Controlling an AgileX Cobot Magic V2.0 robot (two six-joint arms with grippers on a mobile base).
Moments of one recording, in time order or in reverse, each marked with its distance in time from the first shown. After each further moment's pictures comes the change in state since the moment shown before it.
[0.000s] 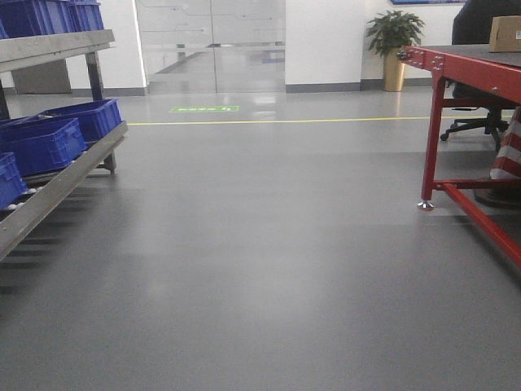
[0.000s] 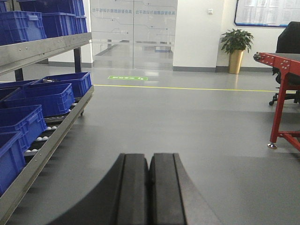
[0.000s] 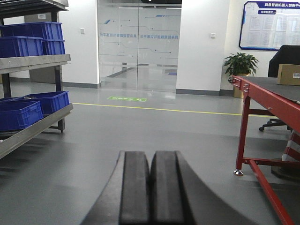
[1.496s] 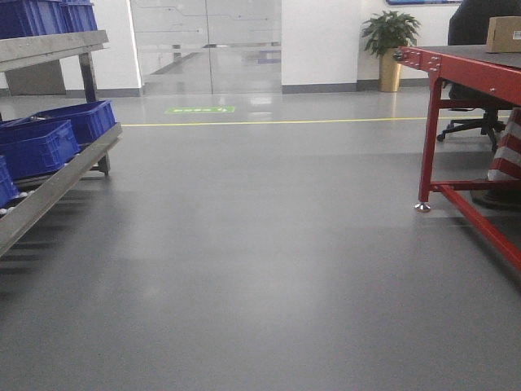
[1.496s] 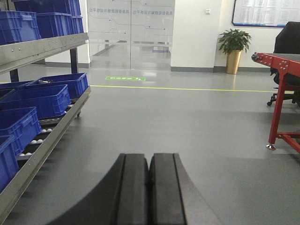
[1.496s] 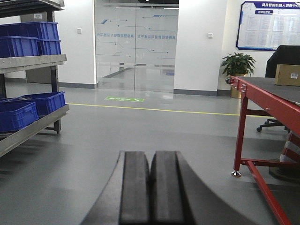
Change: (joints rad) left arm 0.000 0.000 0.000 0.000 0.000 0.000; right arm 0.000 0.000 0.000 0.000 0.000 0.000
